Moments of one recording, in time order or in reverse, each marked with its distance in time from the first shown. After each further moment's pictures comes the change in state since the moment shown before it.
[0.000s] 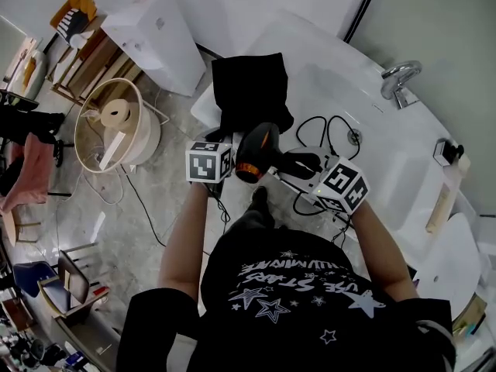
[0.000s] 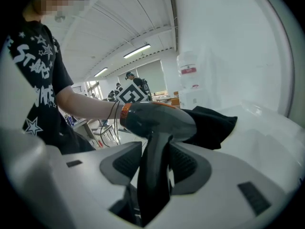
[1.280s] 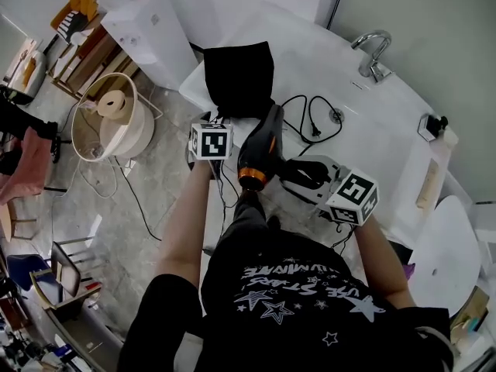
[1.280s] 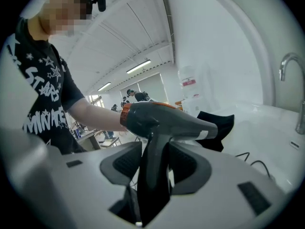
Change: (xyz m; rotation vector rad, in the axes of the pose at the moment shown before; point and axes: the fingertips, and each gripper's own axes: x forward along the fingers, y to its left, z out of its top) left arm -0.015 -0.038 -0.033 0.074 0.018 0.212; right arm -0.100 0.094 -0.028 0.066 -0.170 0.023
